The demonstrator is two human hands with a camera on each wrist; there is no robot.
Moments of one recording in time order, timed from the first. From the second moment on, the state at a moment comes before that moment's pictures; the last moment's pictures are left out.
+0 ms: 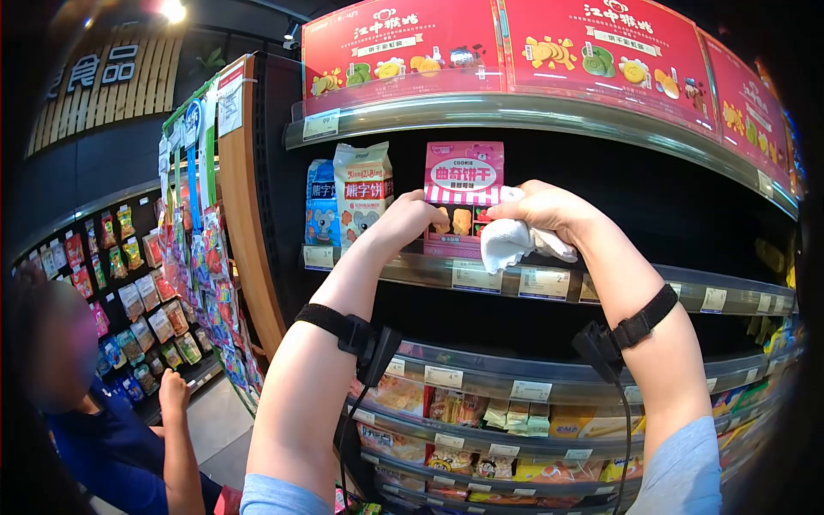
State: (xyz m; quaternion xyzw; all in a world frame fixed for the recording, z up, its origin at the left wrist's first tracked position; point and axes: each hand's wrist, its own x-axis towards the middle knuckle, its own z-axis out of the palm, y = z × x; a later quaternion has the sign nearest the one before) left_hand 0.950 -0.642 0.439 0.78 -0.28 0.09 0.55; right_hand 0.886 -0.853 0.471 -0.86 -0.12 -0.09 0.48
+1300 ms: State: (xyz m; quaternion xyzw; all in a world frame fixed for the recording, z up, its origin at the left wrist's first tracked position) left_hand 0.604 -0.485 0.110 0.67 0.16 0.20 0.69; right_hand 0.848 -0.700 0.082 -0.52 -0.11 0.41 0.74
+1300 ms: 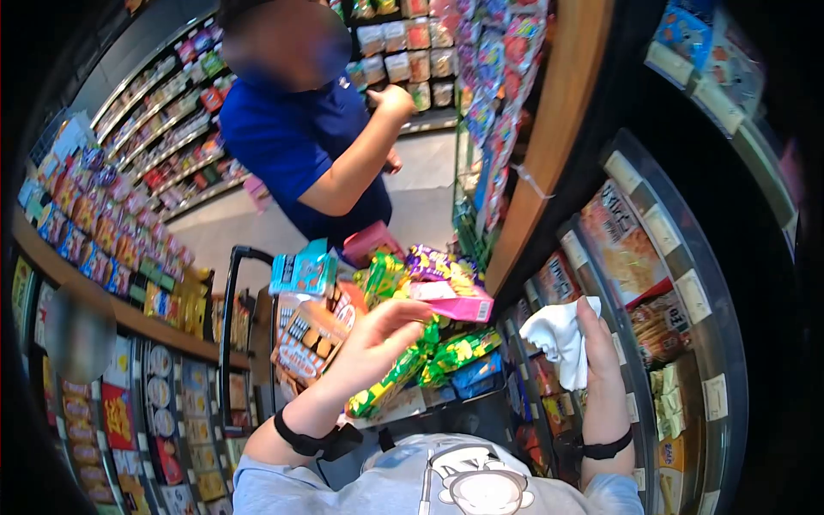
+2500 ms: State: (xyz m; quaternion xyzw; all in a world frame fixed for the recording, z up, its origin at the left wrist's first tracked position) left_hand 0.557 -0.480 0.063 0.67 0.28 0.26 0.63; right_hand 0.825 -0.625 0.126 -0.59 -0.37 0.46 0.54
